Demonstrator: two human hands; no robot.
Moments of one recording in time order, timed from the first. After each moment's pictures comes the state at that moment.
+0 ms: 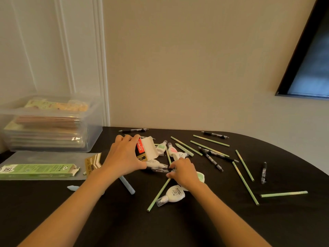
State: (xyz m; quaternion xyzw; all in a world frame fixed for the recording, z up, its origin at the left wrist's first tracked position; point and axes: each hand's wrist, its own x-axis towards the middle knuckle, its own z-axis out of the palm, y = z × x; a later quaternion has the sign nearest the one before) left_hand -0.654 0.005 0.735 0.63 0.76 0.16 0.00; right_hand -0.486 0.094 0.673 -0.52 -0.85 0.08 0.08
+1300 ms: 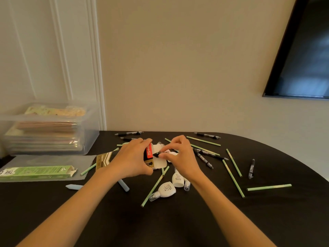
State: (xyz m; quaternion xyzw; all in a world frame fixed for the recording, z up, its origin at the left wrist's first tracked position) left_hand -0.613 -0.014 0.752 0.70 0.70 0.15 0.03; right_hand -0.460 0.043 0.731 -0.38 -0.80 0.25 0.39
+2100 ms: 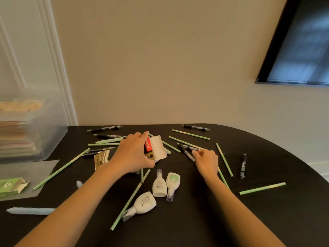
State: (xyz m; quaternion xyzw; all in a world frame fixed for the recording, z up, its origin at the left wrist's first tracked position) left_hand -0.574 0.079 0.736 0.69 0.71 0.12 0.05; right_hand -0.375 0.175 0.658 -0.70 -0.59 0.21 0.34
